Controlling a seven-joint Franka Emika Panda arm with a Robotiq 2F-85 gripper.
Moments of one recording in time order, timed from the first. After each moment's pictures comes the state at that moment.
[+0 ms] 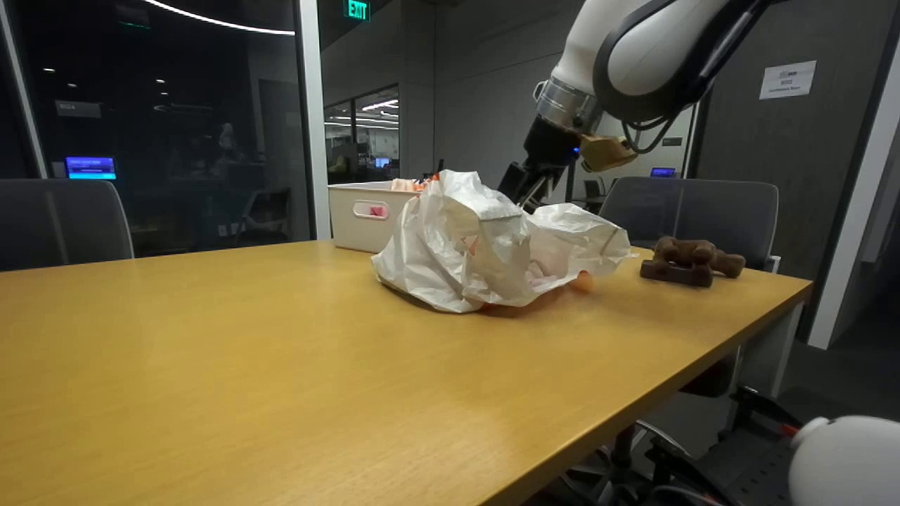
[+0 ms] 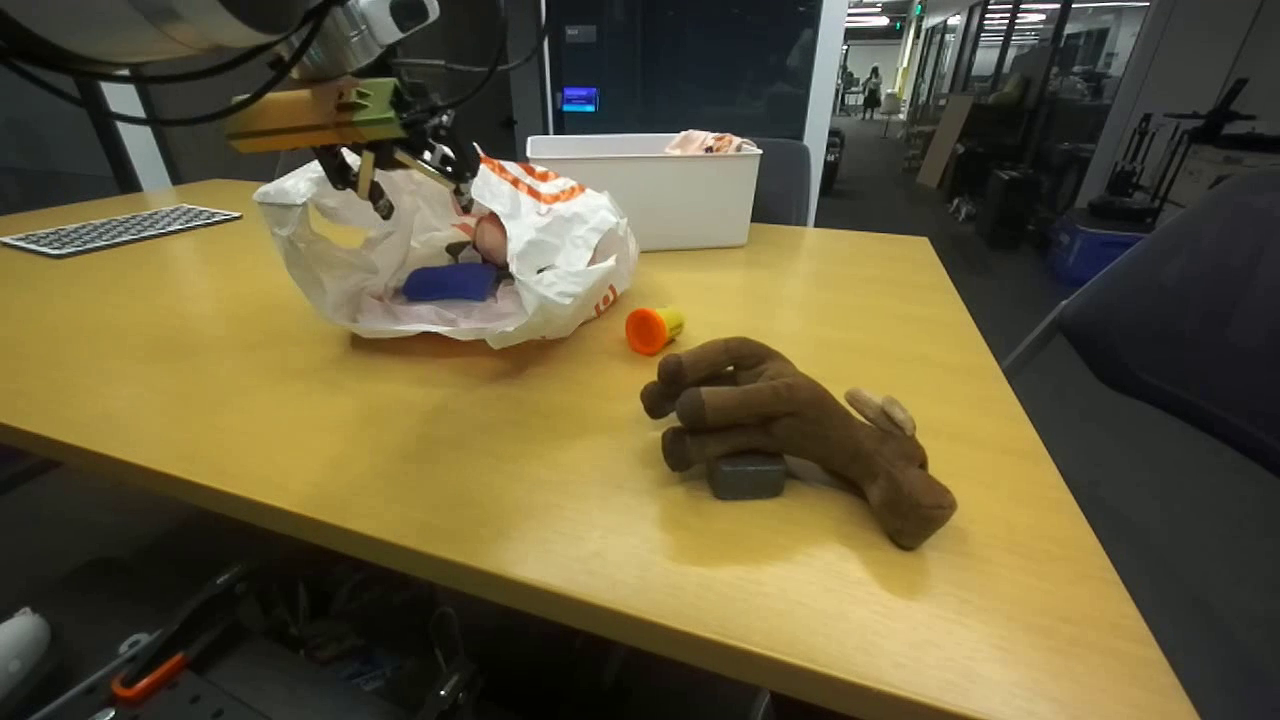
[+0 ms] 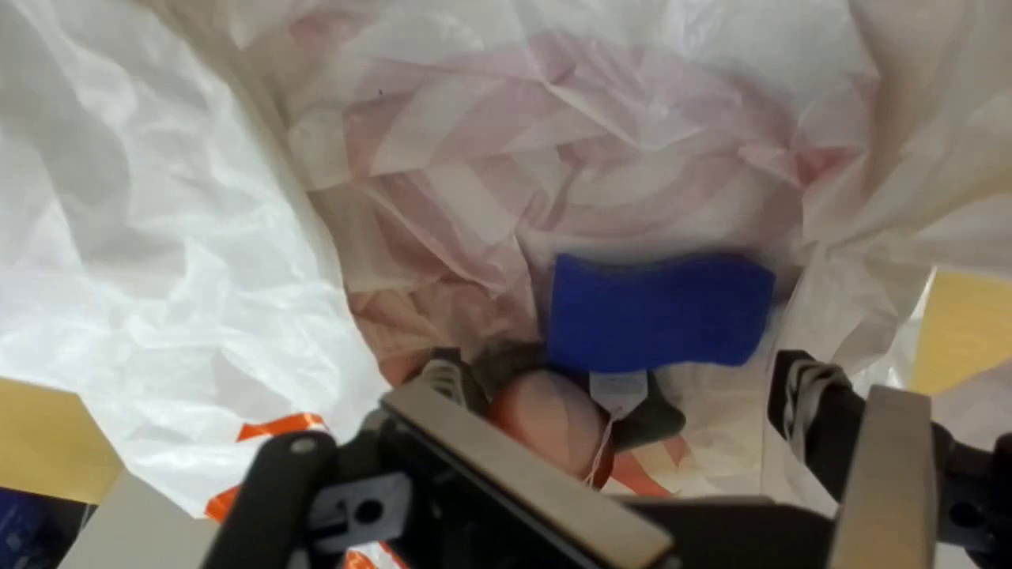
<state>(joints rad) 0.13 -0.26 0.17 -2.63 -0.13 2.88 0.03</state>
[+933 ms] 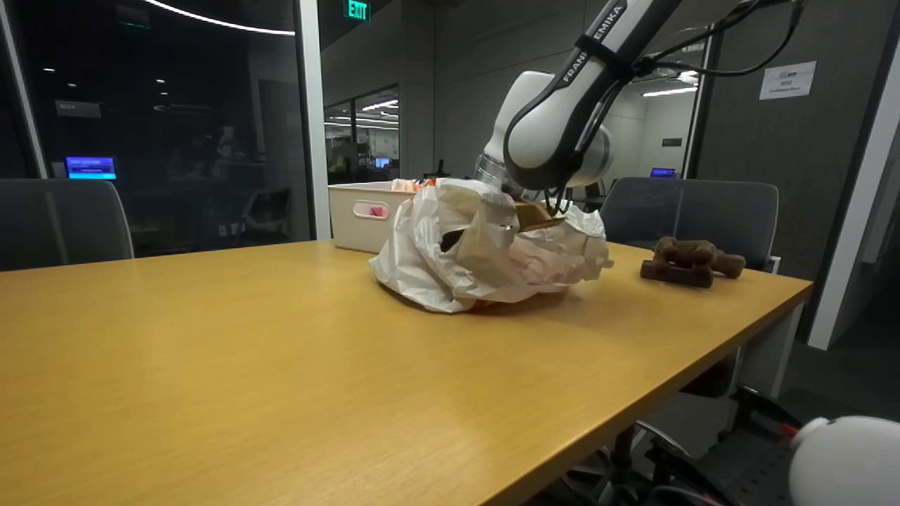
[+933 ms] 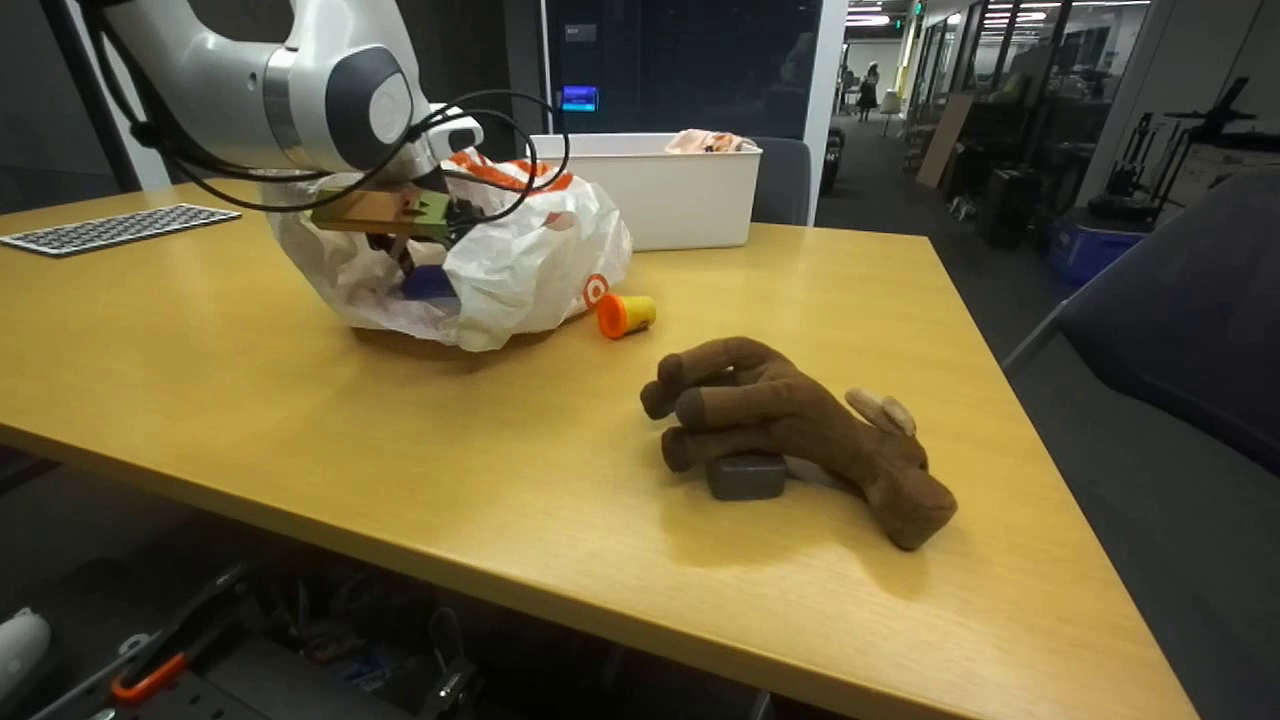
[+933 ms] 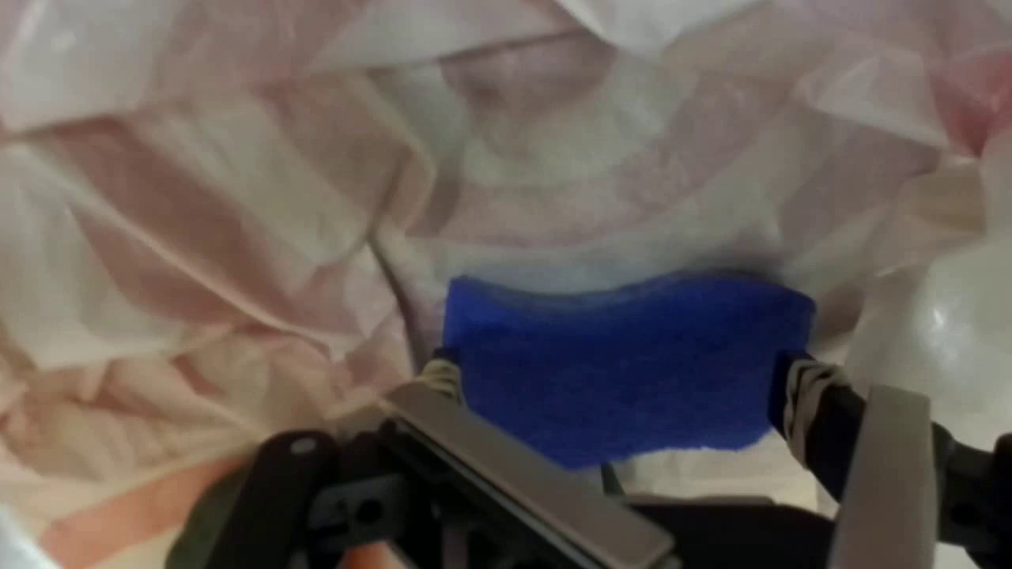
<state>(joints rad) 0.13 0.20 0.22 -2.36 -0.04 3.01 -0.02</state>
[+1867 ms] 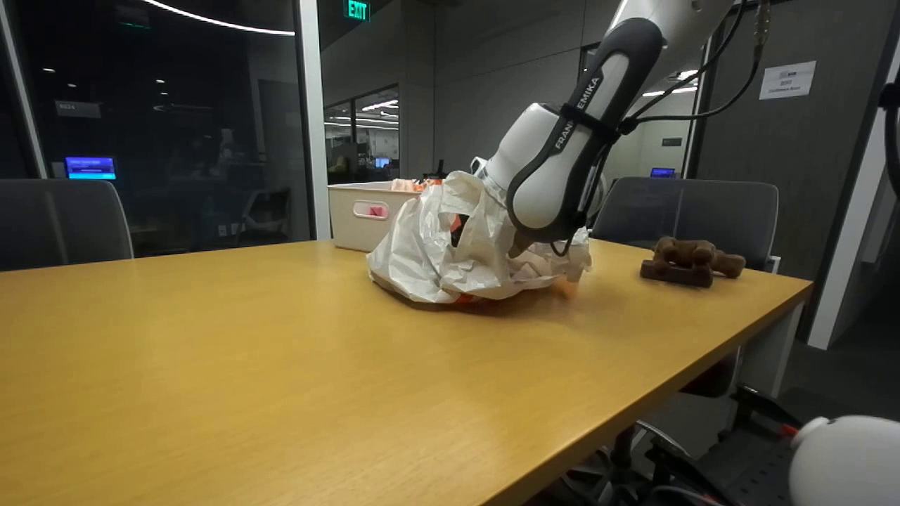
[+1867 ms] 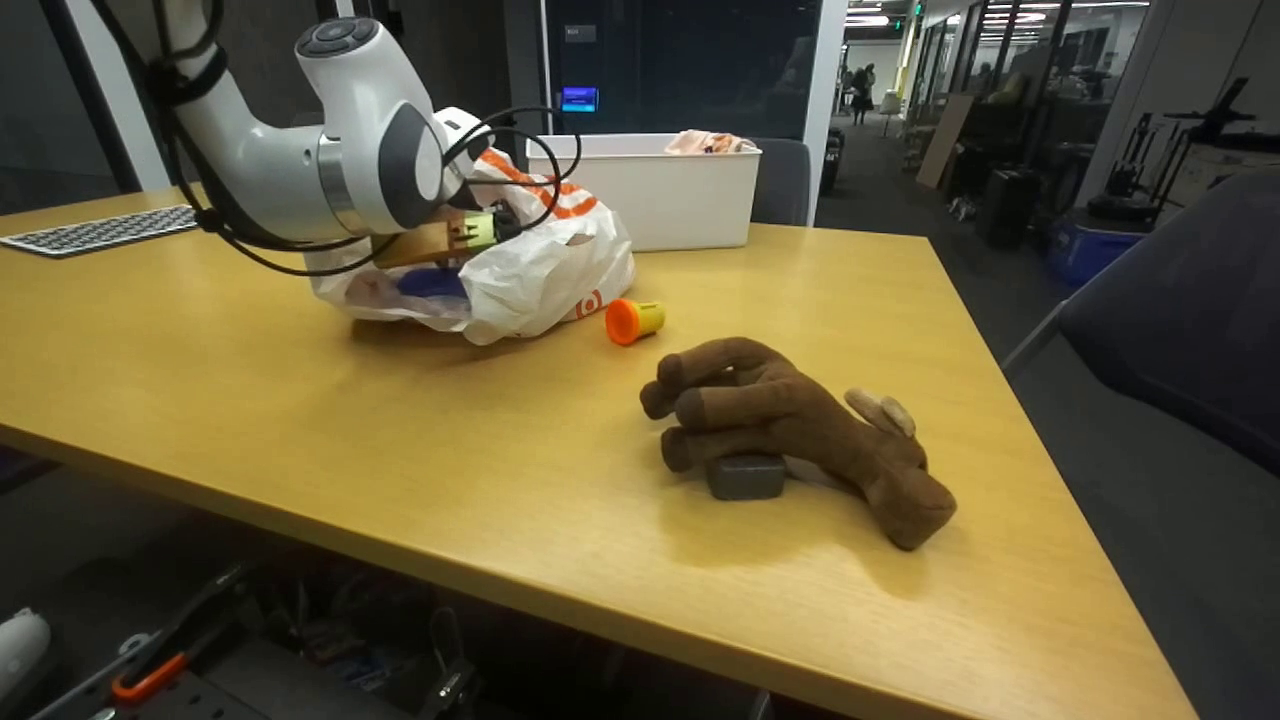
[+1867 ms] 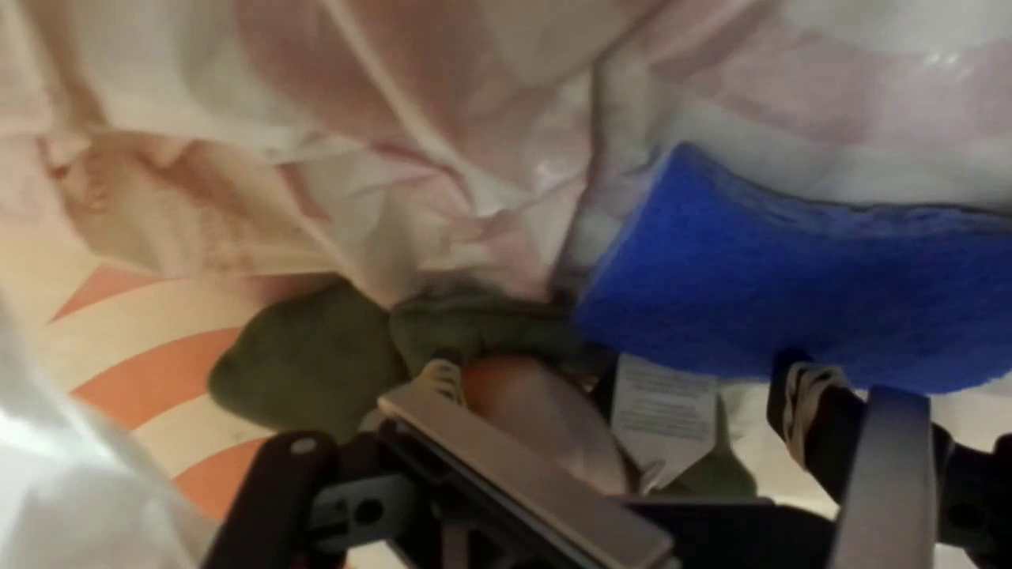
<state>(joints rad) 0.40 0.35 -0.11 -2.32 -0.17 3.38 -0.08</state>
